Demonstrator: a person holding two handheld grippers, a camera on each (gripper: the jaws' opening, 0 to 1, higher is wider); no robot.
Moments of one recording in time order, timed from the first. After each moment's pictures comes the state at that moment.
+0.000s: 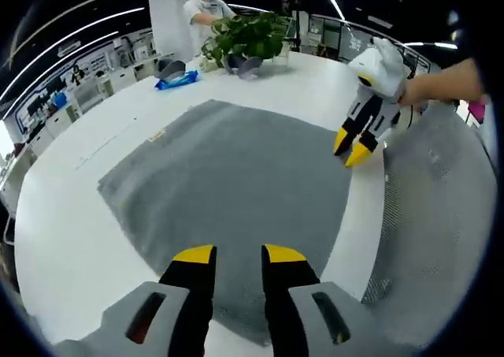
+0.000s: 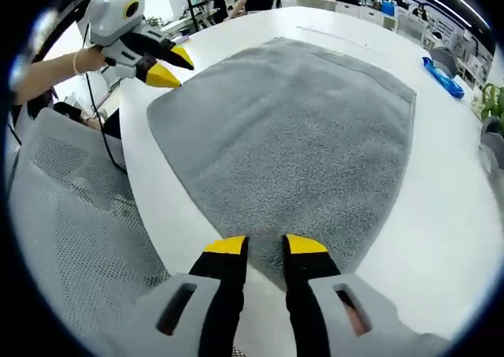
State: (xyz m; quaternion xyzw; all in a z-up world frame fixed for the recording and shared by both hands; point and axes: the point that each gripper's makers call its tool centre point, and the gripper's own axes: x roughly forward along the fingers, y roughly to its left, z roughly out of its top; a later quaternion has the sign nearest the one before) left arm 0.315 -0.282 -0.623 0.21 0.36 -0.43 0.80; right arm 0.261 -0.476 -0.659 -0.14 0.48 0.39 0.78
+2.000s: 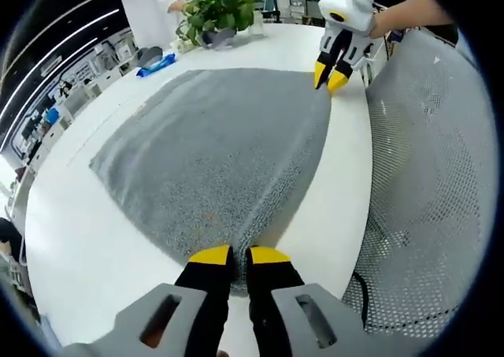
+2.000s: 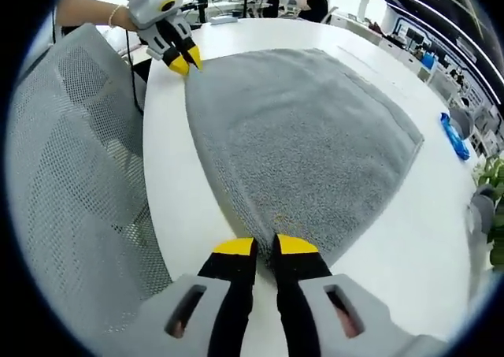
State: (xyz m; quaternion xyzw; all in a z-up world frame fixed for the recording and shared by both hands) left arm 0.271 -0.255 -0.657 0.30 0.35 -0.42 0.78; right arm 0.255 -0.512 -0.662 -0.28 0.40 0.43 0.76
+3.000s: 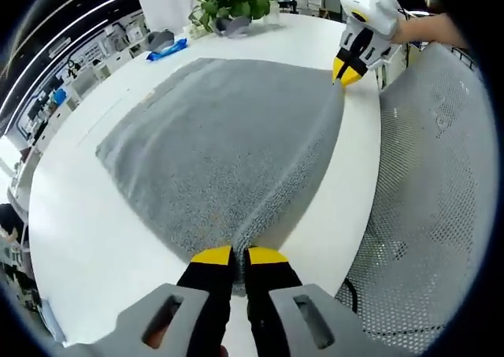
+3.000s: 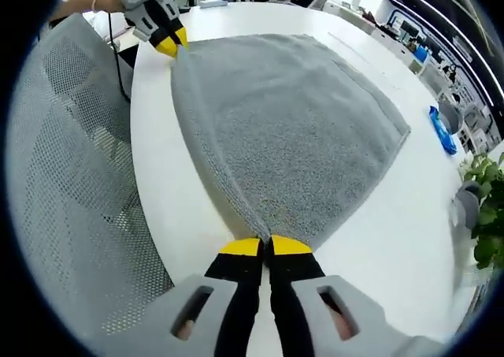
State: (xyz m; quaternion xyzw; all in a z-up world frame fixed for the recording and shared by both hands) left arm 0.274 -0.256 -0.642 0.29 0.40 -0.38 0.78; right arm 0.258 -0.524 -0.650 -0.32 0.42 0.39 0.76
